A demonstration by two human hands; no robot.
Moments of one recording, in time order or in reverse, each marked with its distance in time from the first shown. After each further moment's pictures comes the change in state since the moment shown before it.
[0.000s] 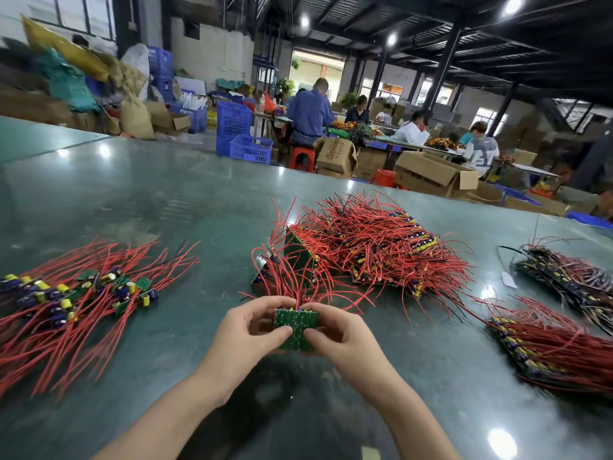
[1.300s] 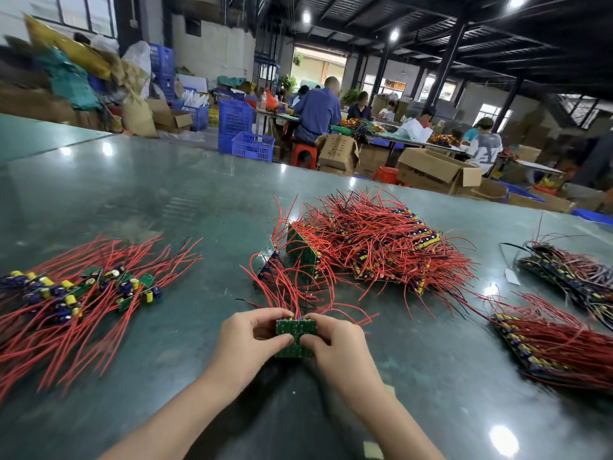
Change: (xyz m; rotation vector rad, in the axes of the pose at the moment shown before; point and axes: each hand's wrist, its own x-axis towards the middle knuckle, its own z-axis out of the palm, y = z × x) left_hand 0.002 -0.015 0.002 0.191 0.092 -0.035; right_hand -0.003 0.009 0.016 -0.337 0.089 0.078
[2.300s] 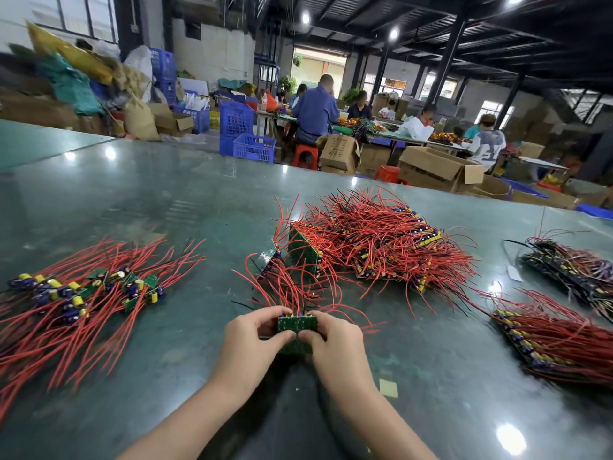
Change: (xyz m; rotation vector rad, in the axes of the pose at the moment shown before) left_hand -0.007 0.000 0.006 0.049 0.095 0.036; right_hand -0.002 -0.006 0.013 -0.043 0.128 0.056
